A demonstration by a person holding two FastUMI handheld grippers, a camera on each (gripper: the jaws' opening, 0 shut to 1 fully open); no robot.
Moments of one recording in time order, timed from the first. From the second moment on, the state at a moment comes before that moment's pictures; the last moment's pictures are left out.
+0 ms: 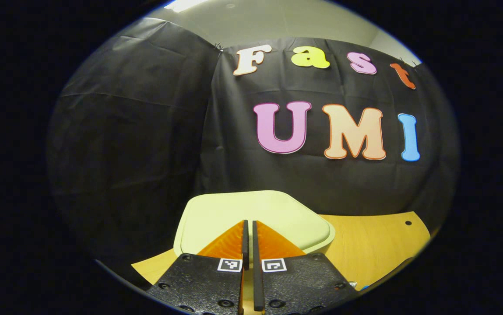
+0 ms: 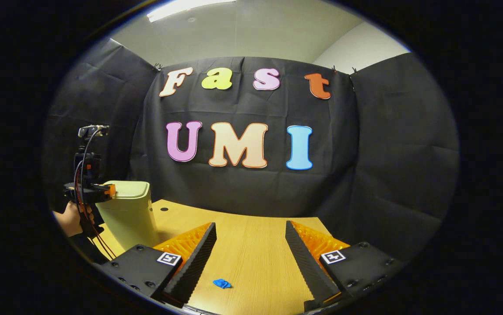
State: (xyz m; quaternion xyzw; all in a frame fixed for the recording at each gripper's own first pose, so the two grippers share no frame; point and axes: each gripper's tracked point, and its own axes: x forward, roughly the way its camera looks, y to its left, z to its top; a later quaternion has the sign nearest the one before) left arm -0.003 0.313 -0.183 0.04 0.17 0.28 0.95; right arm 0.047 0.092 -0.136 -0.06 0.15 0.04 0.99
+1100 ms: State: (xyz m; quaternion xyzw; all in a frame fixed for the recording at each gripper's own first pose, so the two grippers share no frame) left arm -0.049 0.225 -0.075 0.07 0.04 0.17 0.98; right arm 0.058 0.130 -0.274 -0.07 0.27 0.12 0.95
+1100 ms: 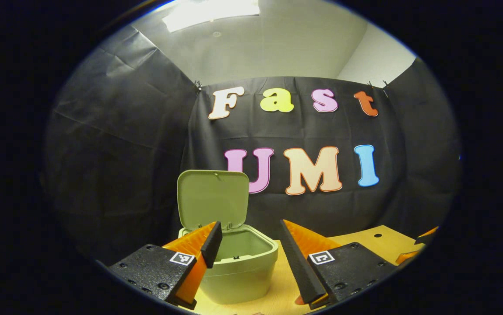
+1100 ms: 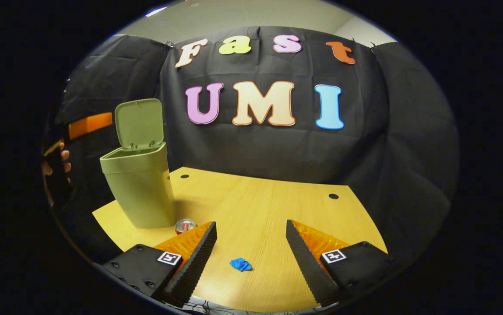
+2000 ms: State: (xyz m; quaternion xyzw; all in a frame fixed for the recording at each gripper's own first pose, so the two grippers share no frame) left arm -0.095 0.217 -0.065 0.08 0.06 0.18 0.98; right arm 0.077 0.135 -0.489 -0.11 0.48 0.12 0.86
